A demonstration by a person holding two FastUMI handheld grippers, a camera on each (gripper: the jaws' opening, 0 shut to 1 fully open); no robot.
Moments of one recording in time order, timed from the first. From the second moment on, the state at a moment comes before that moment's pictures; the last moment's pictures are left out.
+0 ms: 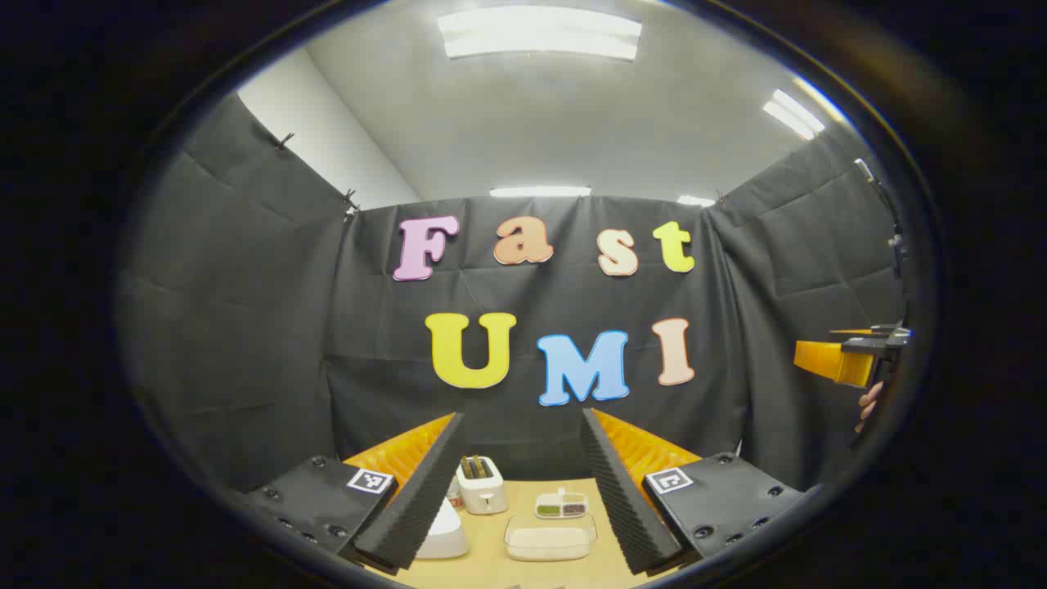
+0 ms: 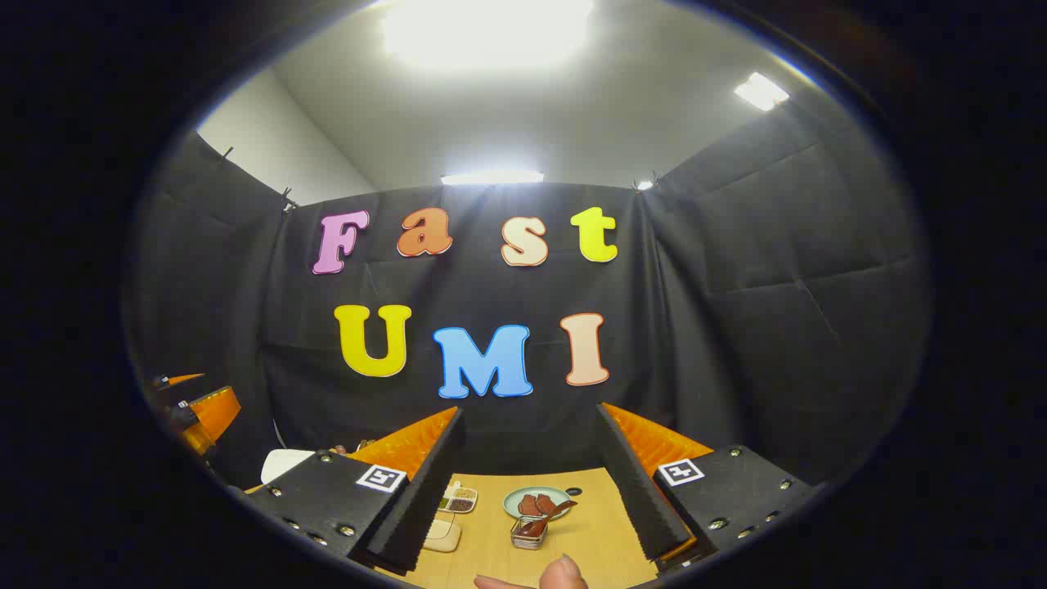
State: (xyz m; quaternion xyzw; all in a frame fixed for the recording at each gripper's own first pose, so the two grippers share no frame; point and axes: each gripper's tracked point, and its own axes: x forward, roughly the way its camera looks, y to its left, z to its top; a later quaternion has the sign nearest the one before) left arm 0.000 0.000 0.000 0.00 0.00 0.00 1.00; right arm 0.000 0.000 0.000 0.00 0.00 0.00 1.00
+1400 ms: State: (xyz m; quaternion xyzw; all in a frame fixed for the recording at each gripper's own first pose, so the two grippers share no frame) left arm 0.053 0.062 -0.082 0.04 0.07 0.08 0.99; right arm 0.058 0.047 -0.065 -0.01 0.05 0.08 1.00
